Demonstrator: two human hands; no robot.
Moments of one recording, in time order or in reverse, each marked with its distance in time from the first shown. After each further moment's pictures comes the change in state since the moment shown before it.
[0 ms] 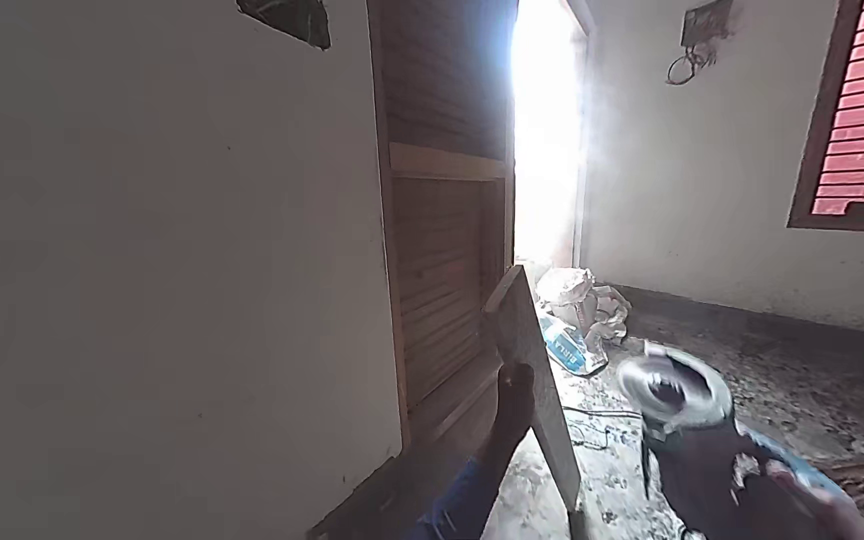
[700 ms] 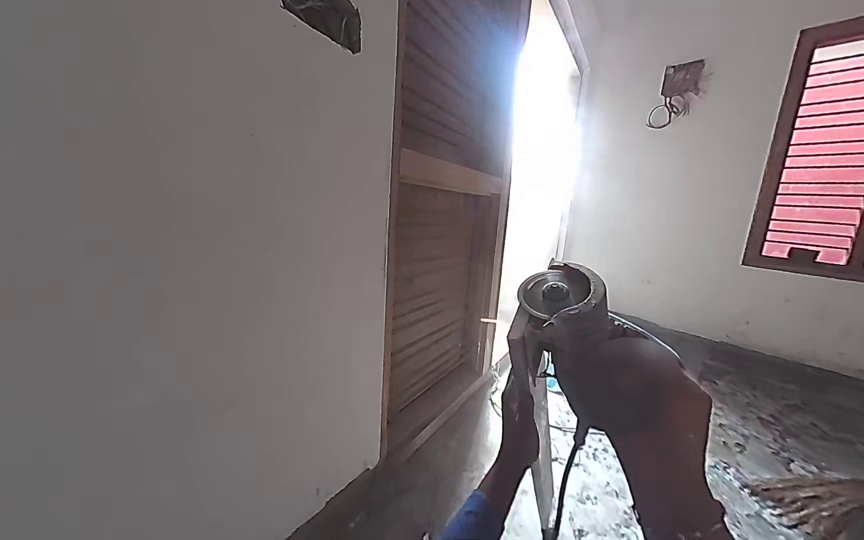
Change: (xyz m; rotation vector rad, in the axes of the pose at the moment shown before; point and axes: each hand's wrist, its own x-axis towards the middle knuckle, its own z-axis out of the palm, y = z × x) left_hand -0.010 -0.024 0.000 -0.188 -0.068 0.297; right_hand 0.026 0.031 0.176 0.371 -0.177 0.060
